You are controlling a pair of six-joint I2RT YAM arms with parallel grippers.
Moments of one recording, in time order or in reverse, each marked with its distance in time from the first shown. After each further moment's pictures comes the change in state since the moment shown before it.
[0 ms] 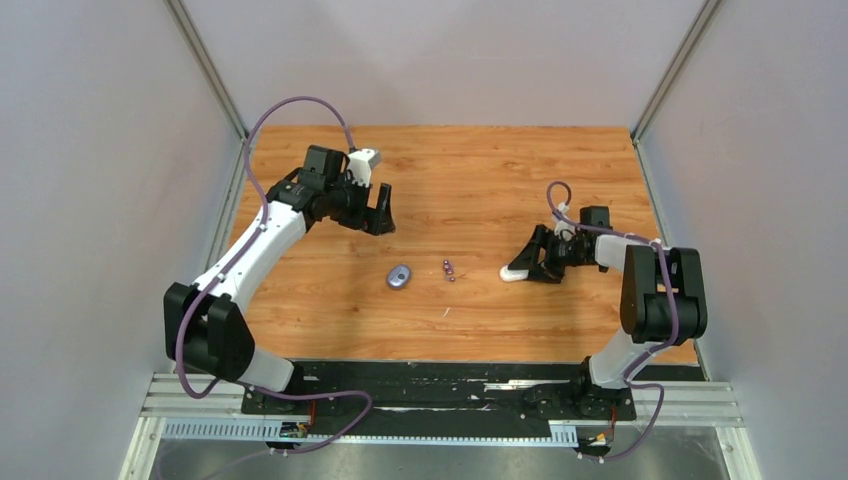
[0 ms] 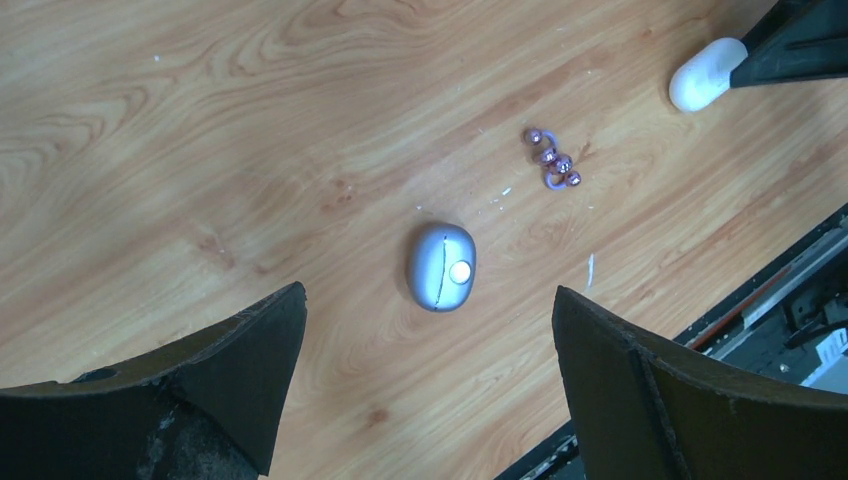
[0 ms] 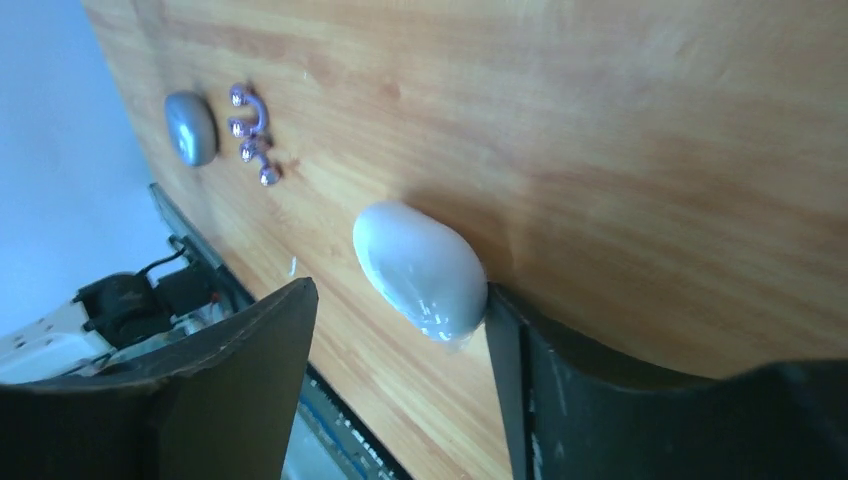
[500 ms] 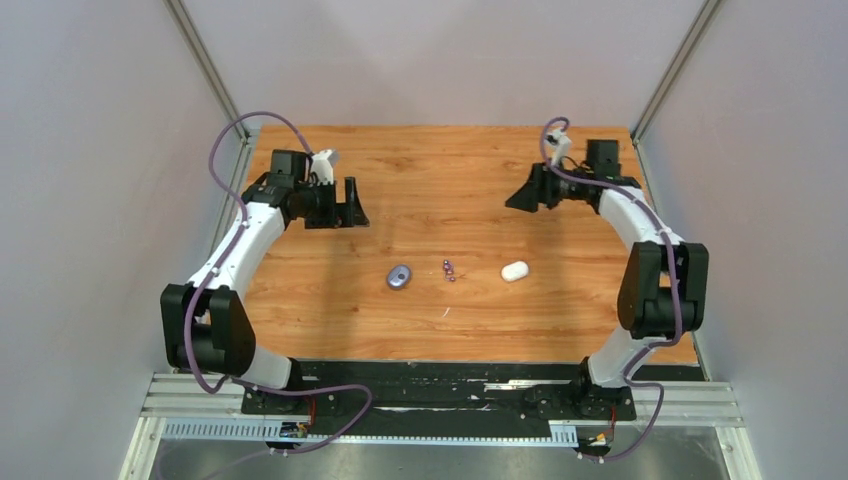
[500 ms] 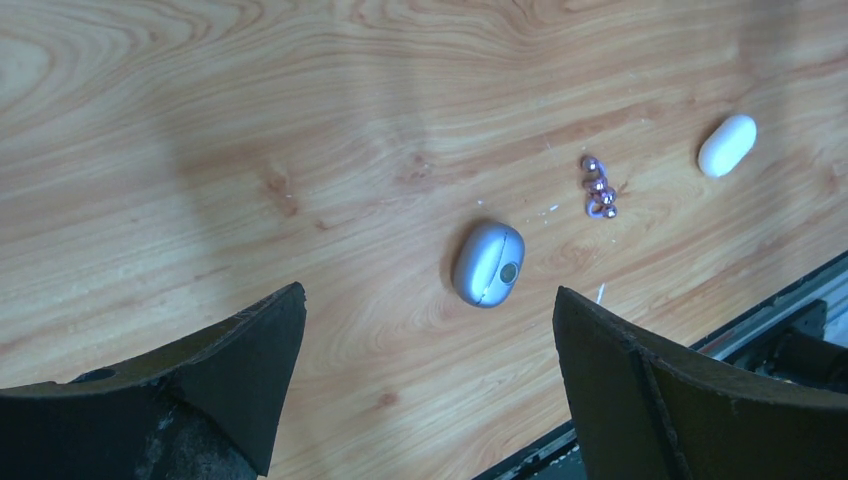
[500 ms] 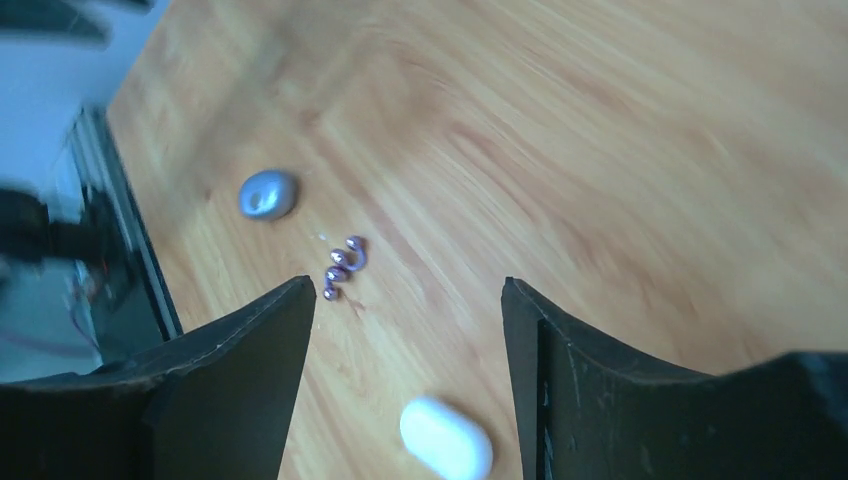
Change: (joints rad) left arm 0.192 0.007 -0.074 0.018 0.064 -0.111; right arm -0.006 0.011 0.455 -0.070 -0.105 -0.289
